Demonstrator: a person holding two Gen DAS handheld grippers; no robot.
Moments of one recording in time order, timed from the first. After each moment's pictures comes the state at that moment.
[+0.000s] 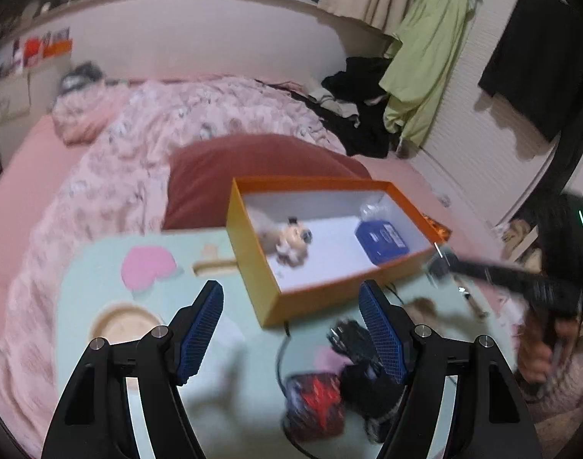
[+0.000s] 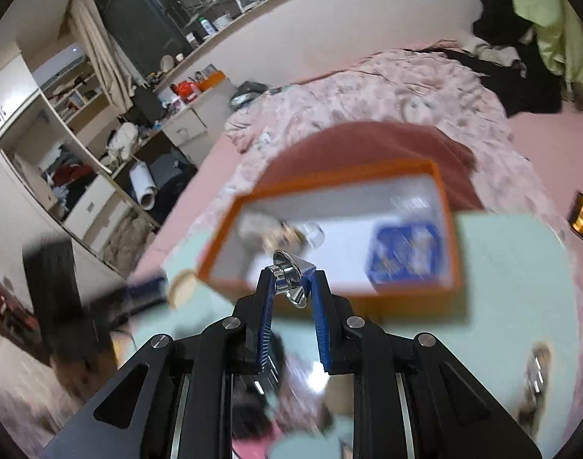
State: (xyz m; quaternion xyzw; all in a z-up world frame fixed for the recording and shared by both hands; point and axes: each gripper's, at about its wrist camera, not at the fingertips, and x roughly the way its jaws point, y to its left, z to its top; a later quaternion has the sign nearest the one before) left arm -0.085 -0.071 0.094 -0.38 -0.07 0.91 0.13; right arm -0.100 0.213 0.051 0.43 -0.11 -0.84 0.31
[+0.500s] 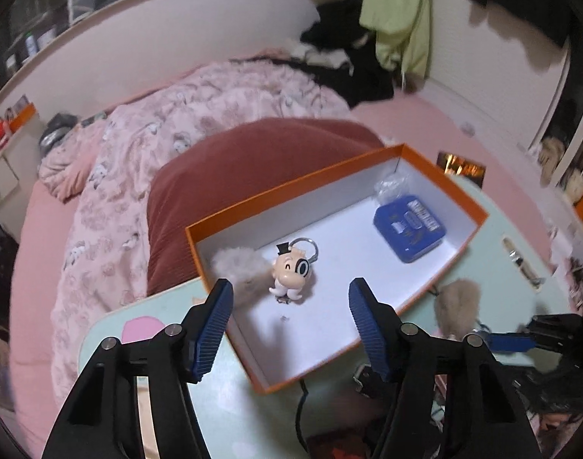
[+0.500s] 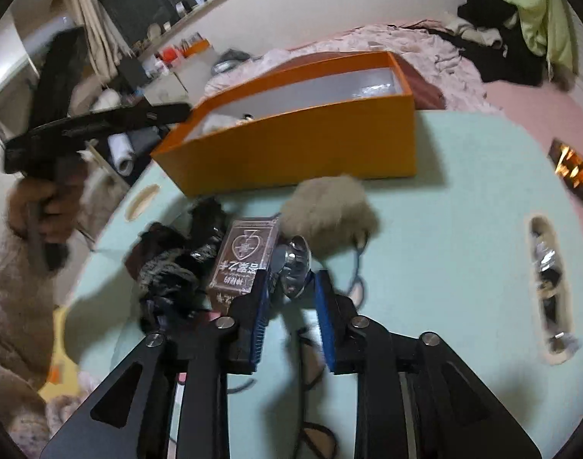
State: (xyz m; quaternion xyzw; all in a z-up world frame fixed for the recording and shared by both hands) left arm -0.159 -0.004 0.085 -0.44 0.09 0.88 0.12; right arm -0.051 0.223 -0.017 0.44 -0.09 -0.84 0.31
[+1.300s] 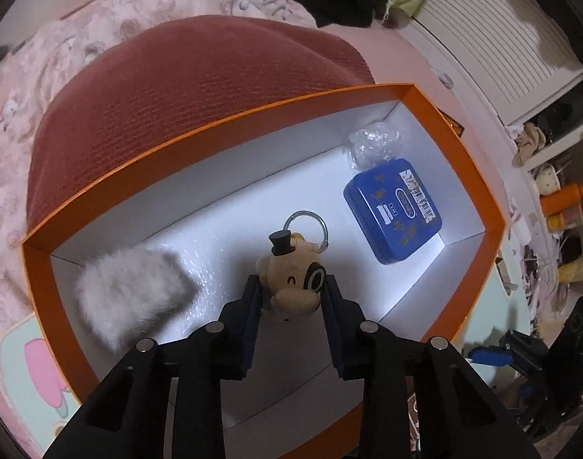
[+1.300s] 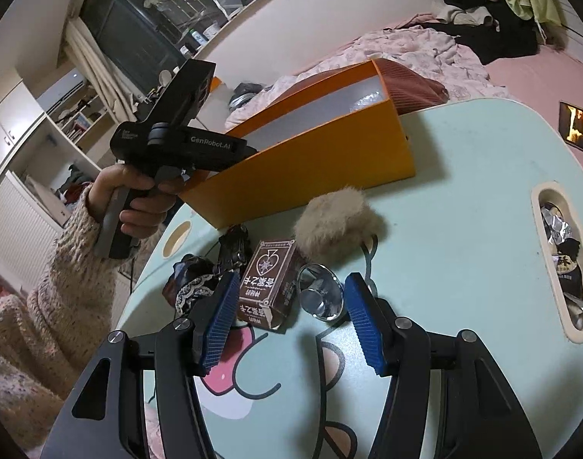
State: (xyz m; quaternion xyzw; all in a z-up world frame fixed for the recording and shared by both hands) left arm -0.216 0.015 0.020 -0.59 0.01 0.78 0.21; right arm -0.050 0.246 -0.019 0.42 -0.18 -0.83 0.33
